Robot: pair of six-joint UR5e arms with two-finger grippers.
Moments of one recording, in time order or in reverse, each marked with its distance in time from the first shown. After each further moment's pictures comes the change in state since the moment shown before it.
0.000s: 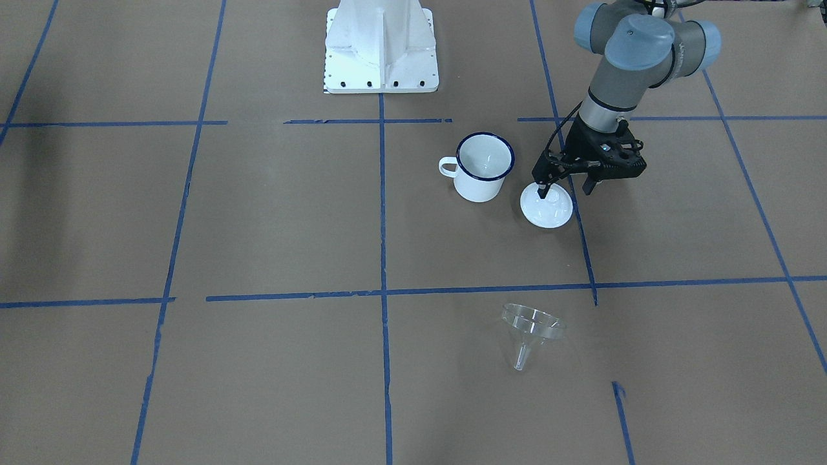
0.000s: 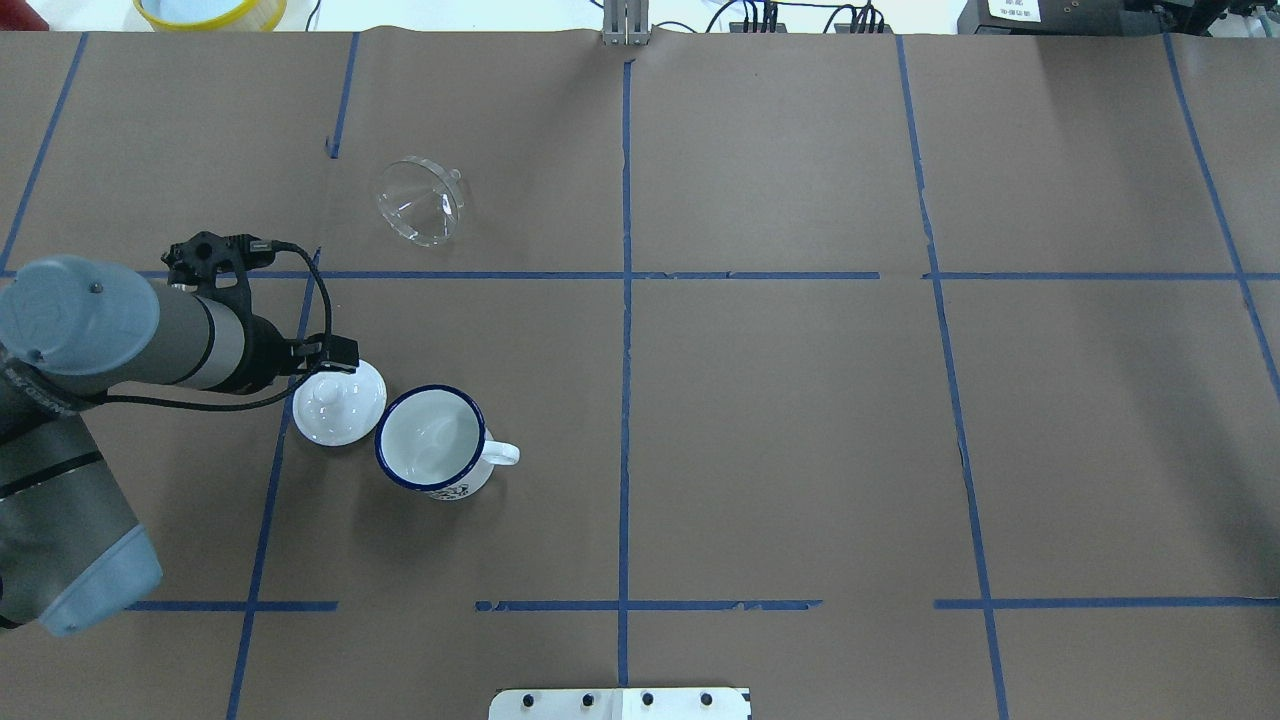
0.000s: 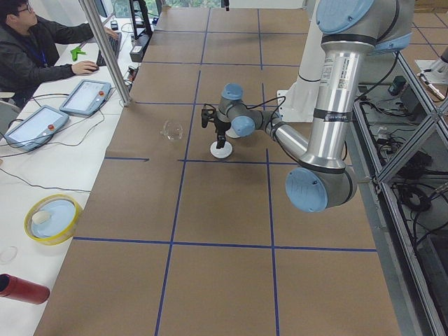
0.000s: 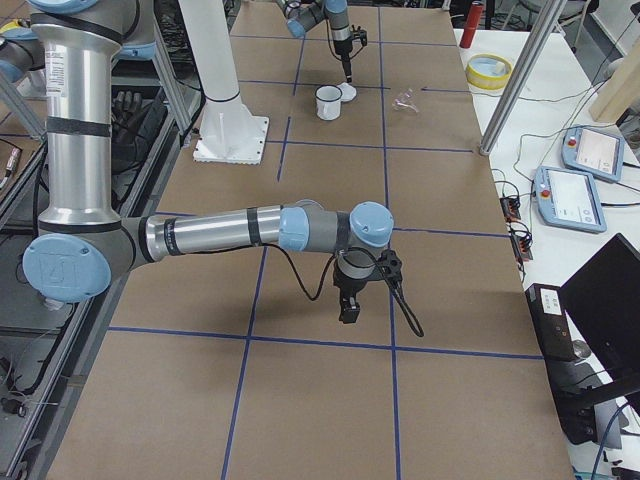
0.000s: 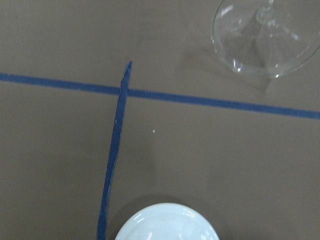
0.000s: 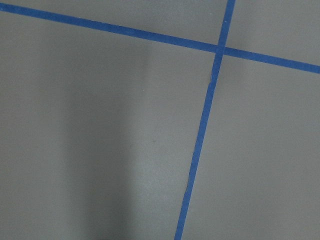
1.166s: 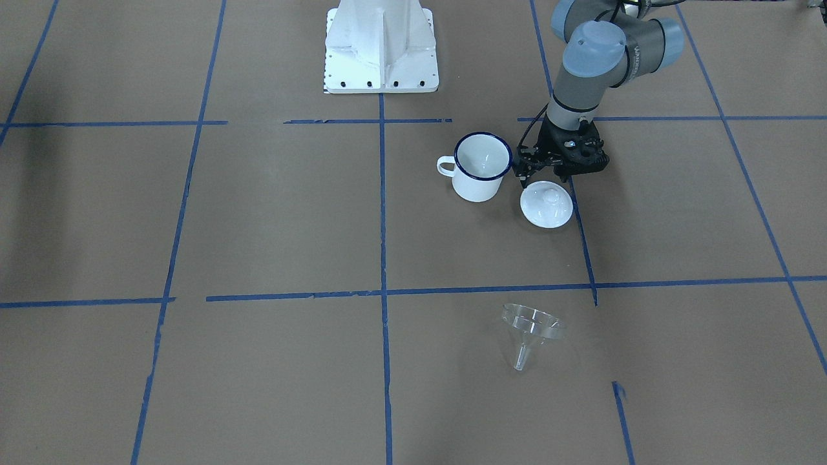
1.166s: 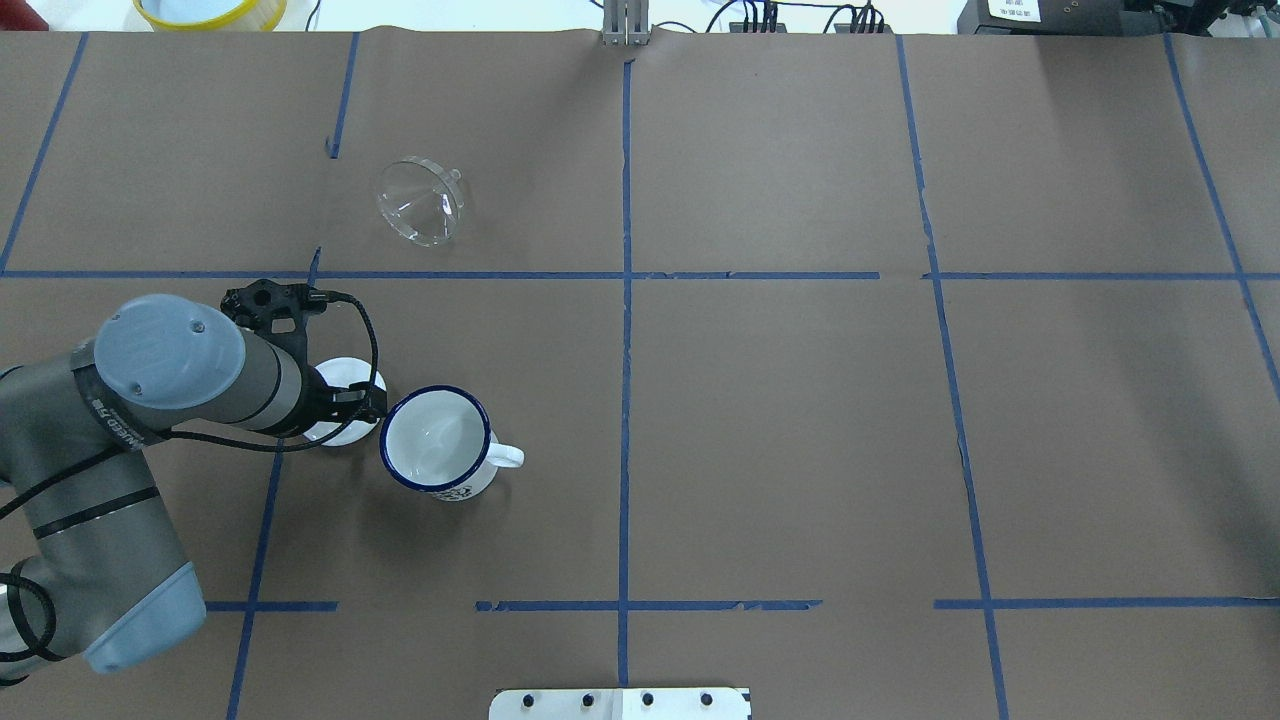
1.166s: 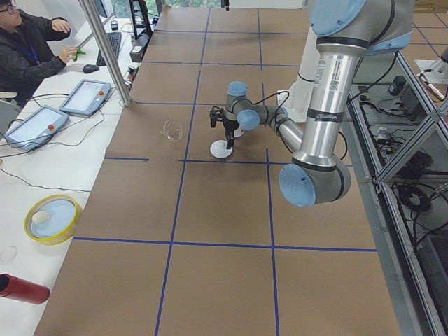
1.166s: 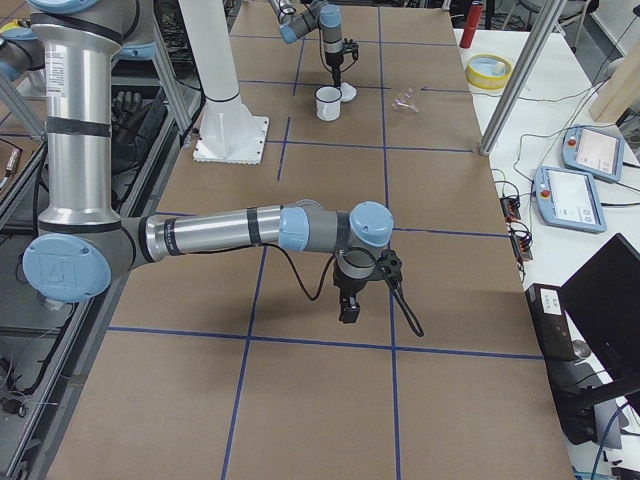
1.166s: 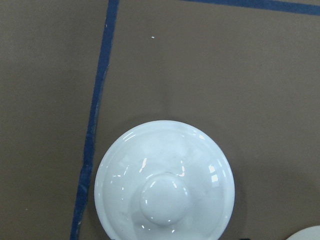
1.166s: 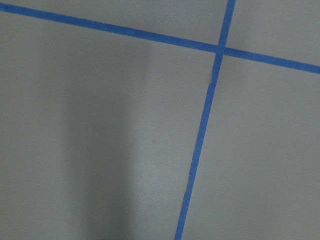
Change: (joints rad) left arm 0.055 -0.074 -0.020 0.223 0.012 0.031; right arm 0.000 0.000 0.000 0.000 0.000 0.000
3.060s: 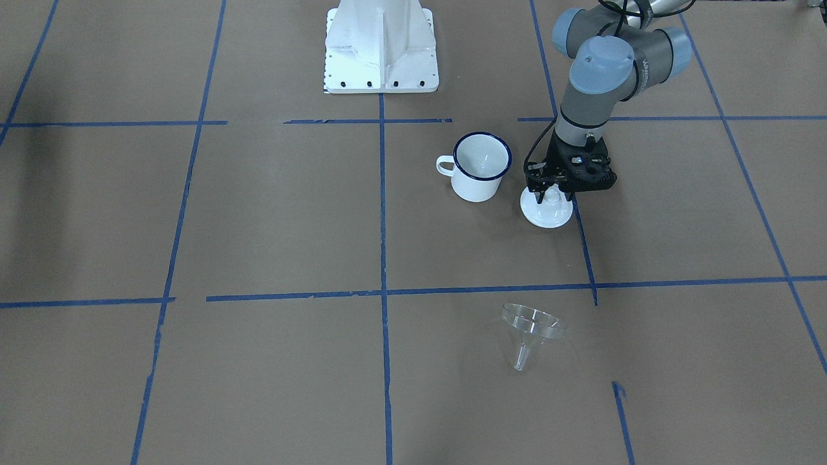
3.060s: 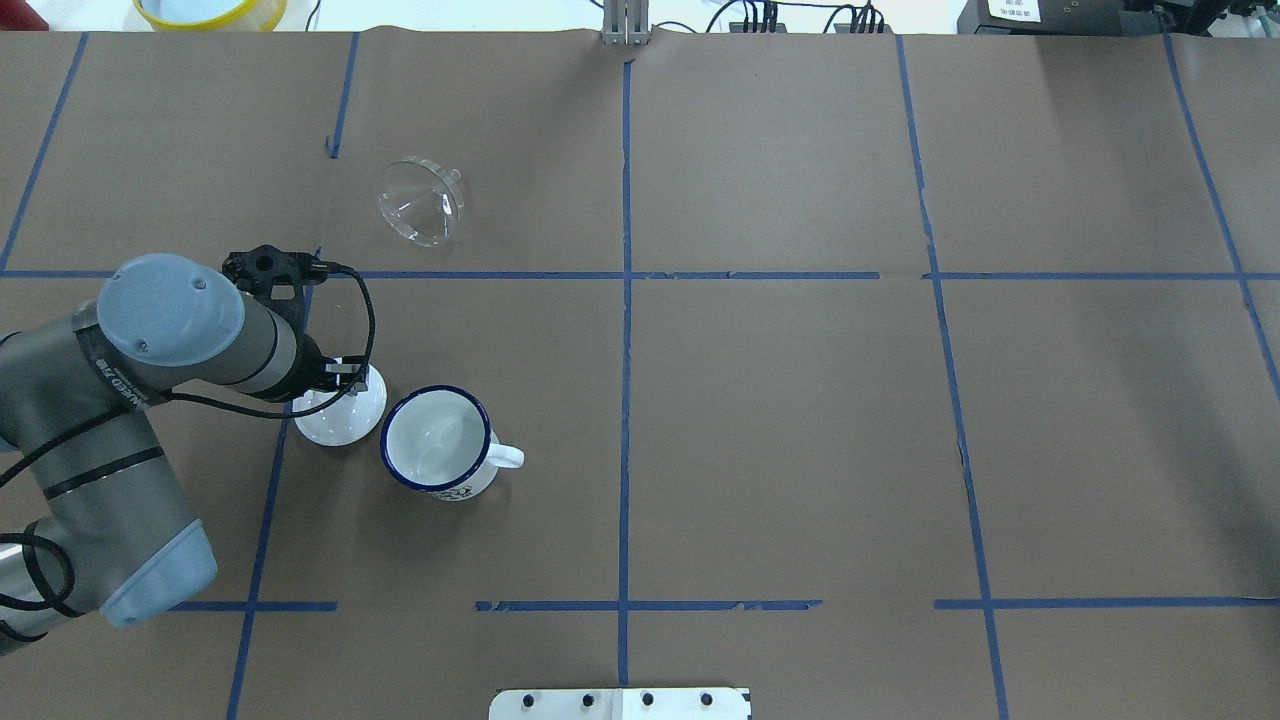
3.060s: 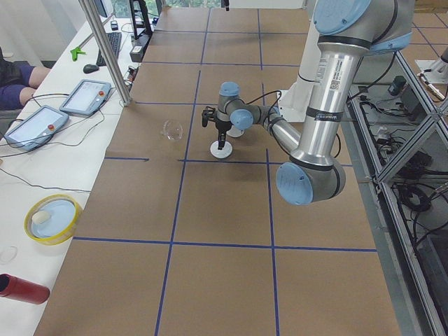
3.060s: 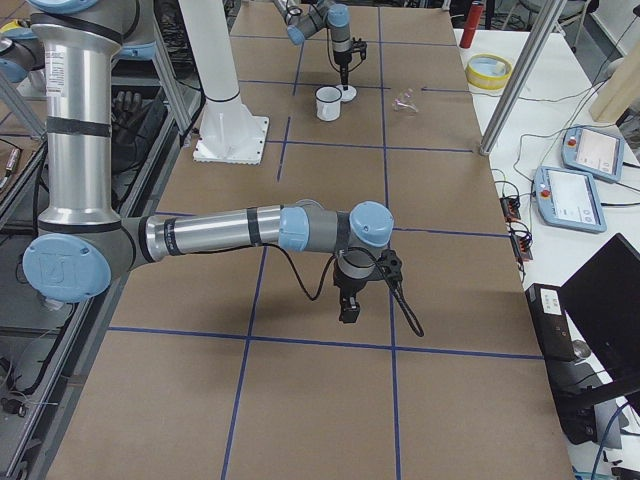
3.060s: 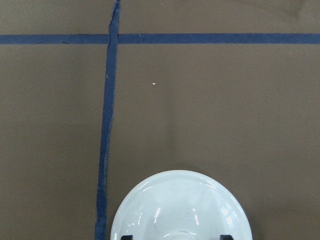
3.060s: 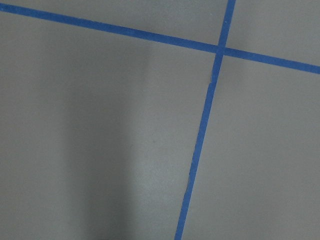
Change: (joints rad) left arm -0.054 -0.026 0.048 0.004 -0.011 0.114; right arm 0.000 0.000 0.000 0.000 0.000 0.000
